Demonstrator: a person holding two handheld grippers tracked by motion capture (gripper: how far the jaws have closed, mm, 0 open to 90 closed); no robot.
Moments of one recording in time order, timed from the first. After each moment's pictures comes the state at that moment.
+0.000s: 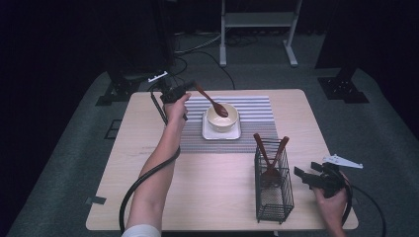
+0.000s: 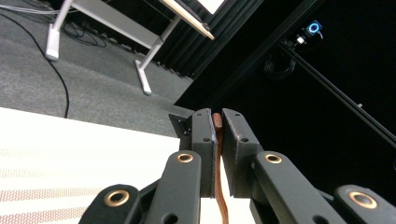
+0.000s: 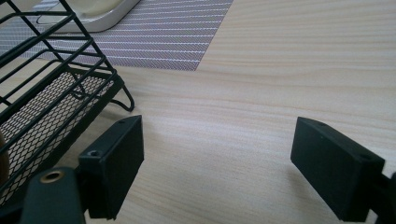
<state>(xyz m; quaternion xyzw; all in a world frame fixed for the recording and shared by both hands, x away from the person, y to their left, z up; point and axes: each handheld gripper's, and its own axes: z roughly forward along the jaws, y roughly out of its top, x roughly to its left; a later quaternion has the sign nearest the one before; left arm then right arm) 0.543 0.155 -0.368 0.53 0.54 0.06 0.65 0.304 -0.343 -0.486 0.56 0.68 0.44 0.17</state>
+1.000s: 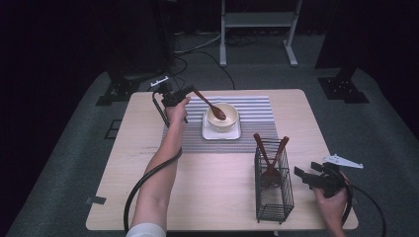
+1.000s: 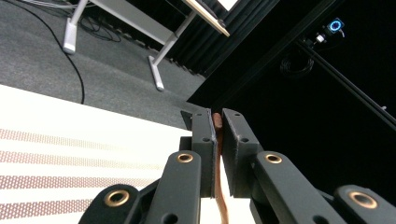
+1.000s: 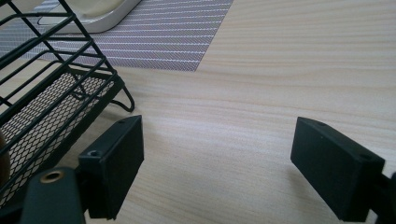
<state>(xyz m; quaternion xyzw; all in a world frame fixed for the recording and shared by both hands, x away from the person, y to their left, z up) 0.555 0.158 -0.394 0.53 0.56 0.06 0.63 0.305 -0.344 -0.486 0.56 0.68 0.44 0.17</state>
